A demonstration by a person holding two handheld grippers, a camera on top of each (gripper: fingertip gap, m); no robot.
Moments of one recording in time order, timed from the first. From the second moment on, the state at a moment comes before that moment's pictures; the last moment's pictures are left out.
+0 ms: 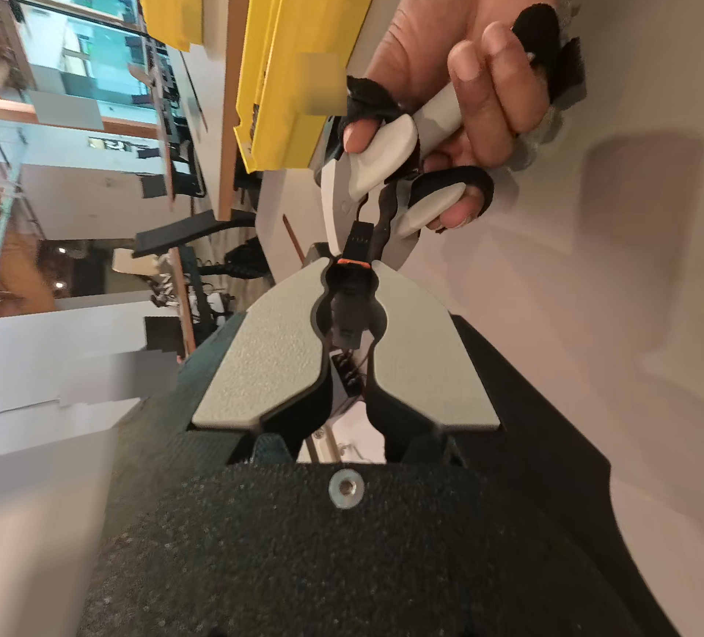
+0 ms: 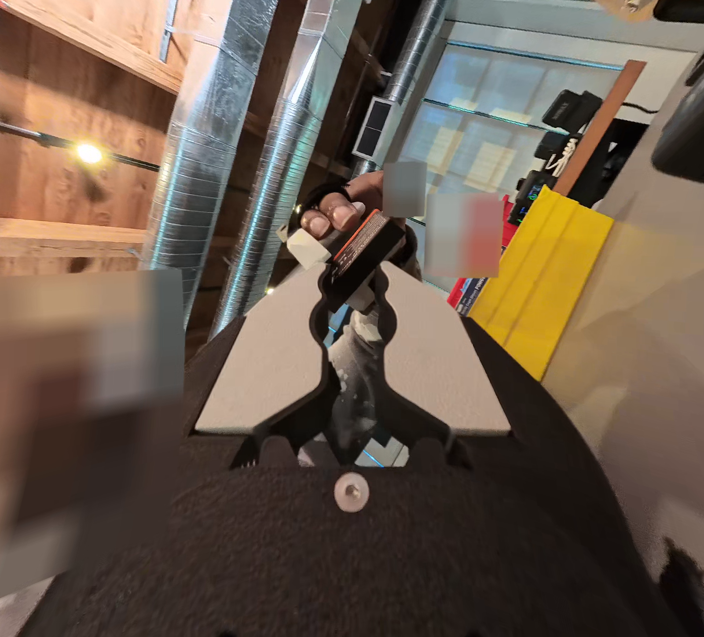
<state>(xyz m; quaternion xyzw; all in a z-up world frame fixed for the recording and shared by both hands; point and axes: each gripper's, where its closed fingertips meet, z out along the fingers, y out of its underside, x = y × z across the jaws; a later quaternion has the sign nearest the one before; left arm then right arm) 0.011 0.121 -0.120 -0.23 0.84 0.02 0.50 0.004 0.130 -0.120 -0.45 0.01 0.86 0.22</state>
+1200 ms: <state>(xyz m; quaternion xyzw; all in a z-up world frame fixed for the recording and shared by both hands) -0.030 0.162 -0.115 -0.63 0.65 -0.27 0.32 0.014 0.145 -0.125 -0.58 -0.23 0.47 0.62</state>
